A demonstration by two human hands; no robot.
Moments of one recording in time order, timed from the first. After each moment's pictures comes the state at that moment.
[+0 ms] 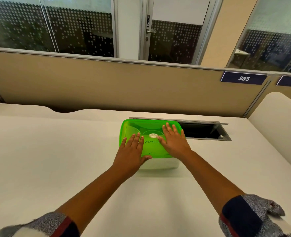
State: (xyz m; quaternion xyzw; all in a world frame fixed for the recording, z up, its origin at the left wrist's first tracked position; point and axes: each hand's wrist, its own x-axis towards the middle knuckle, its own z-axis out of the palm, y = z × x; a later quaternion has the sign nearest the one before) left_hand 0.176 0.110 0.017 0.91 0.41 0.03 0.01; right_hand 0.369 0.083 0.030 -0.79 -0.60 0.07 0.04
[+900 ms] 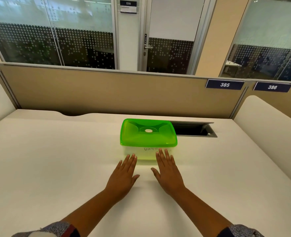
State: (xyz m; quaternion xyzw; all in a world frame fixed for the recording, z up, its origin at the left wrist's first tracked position) left_hand 0.115 0.009 -0.009 0.92 0.38 0.09 0.04; right_hand 0.296 -0.058 -0.007 -0.75 -0.64 -0.07 0.10
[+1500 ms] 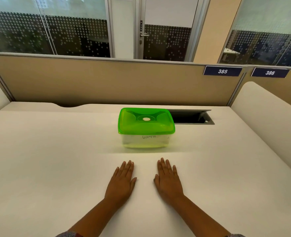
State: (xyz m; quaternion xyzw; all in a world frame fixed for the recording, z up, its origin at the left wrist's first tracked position) left_hand 0.100 -0.025 -0.072 0.89 0.43 0.14 0.10; right_hand 0.275 -0.103 -0.059 -0.81 -0.57 0.07 0.06
